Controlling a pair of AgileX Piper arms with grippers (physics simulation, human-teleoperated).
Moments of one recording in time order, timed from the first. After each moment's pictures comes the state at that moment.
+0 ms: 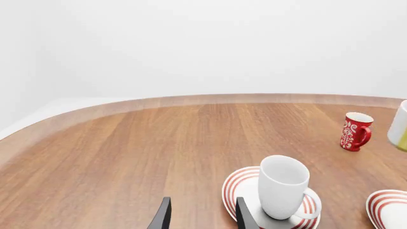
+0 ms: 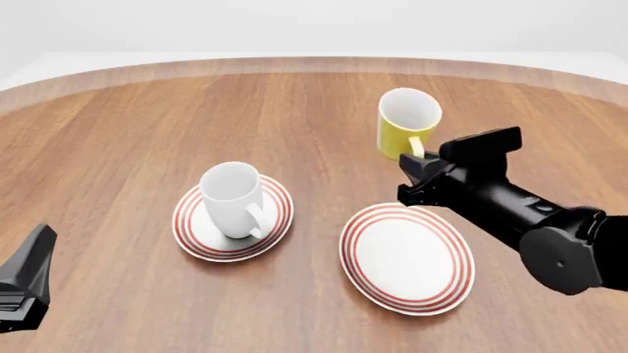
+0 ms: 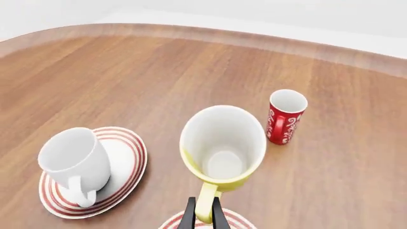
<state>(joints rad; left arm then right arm) 0.00 0.01 0.00 0.00 0.00 0.43 1.38 -0.49 -0.54 0.06</state>
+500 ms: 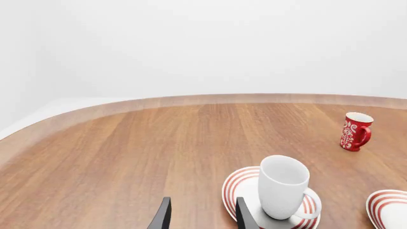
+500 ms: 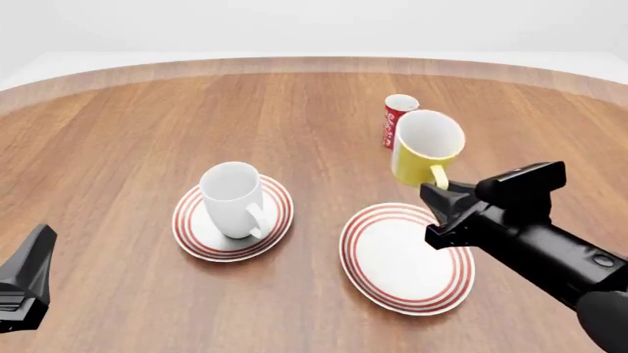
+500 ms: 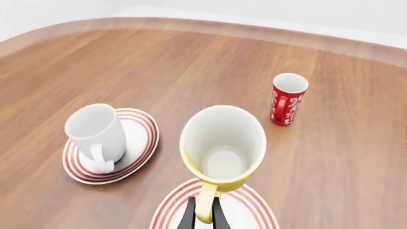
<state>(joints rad) 0.00 0.01 0.00 0.00 0.00 0.46 1.14 -0.30 -0.49 0.07</state>
